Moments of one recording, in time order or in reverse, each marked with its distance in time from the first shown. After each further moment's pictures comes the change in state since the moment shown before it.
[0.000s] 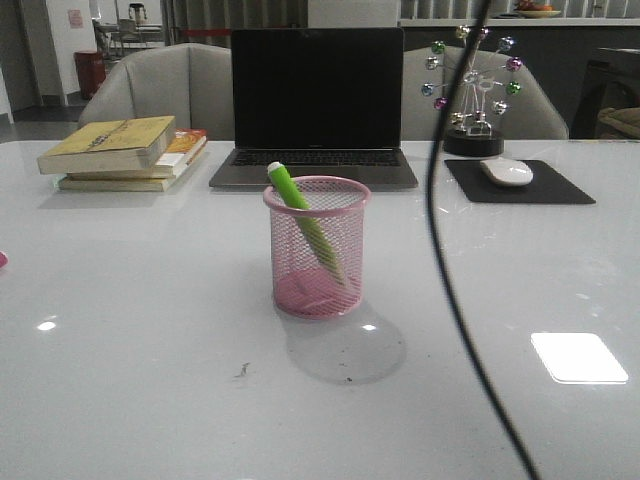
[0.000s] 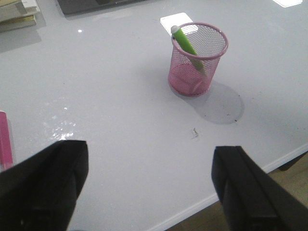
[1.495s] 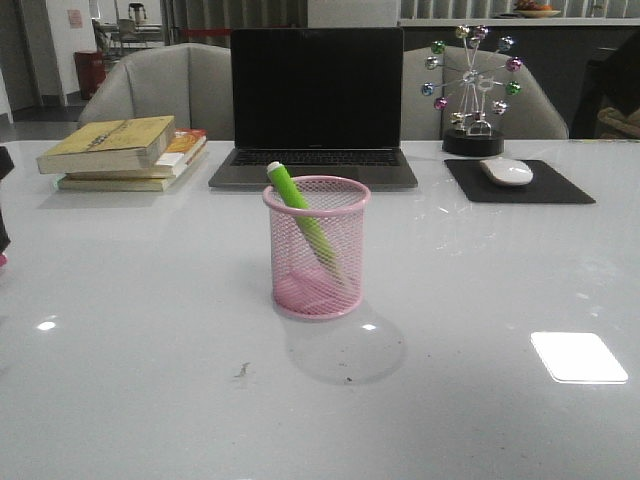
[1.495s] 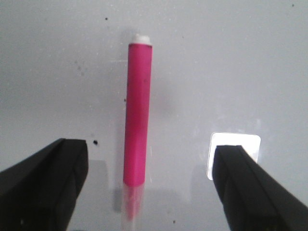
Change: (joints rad) left arm 0.481 1.246 -0.706 0.046 0.213 -0.008; right arm 0.000 -0.340 0.069 -0.057 0.702 0.008
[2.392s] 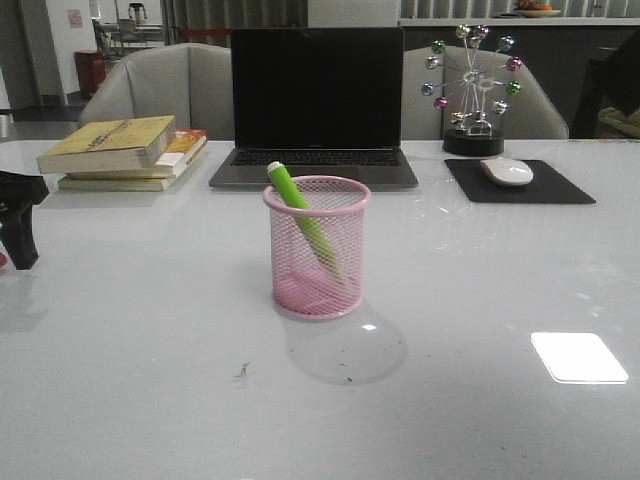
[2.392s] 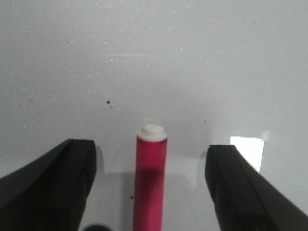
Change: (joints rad) left arm 0.000 0.201 -0.171 -0.002 -0.022 0.004; right arm 0.000 0.000 0.000 0.000 0.000 0.002
